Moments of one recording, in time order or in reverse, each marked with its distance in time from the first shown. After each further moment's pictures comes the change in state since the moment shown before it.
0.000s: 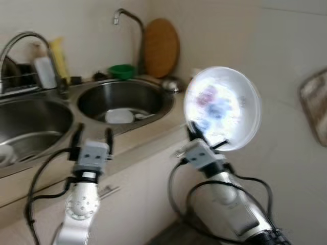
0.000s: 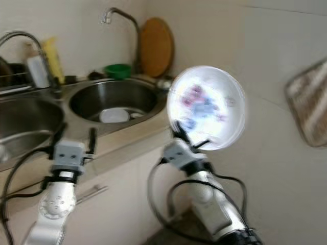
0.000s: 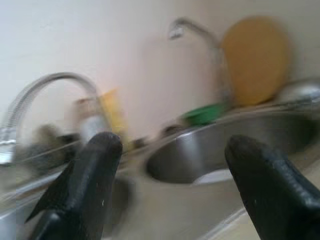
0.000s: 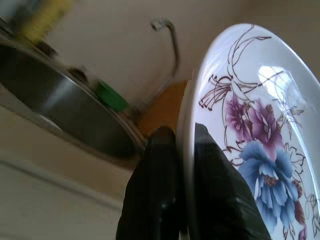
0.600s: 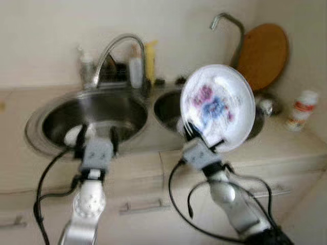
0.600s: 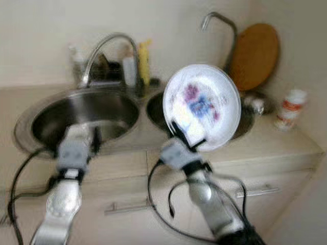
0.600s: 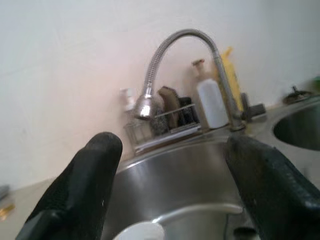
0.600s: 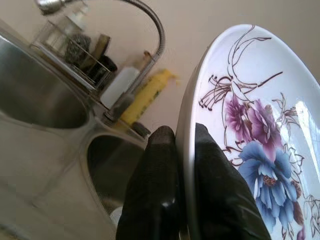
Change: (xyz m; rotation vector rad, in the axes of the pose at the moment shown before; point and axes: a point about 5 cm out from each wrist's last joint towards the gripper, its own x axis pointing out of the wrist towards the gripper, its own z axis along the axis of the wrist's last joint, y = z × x) left arm 0.000 -0.014 0.005 -0.035 -0.018 -0.027; right arm -0.002 -0.006 -0.010 0.020 0.037 -0.021
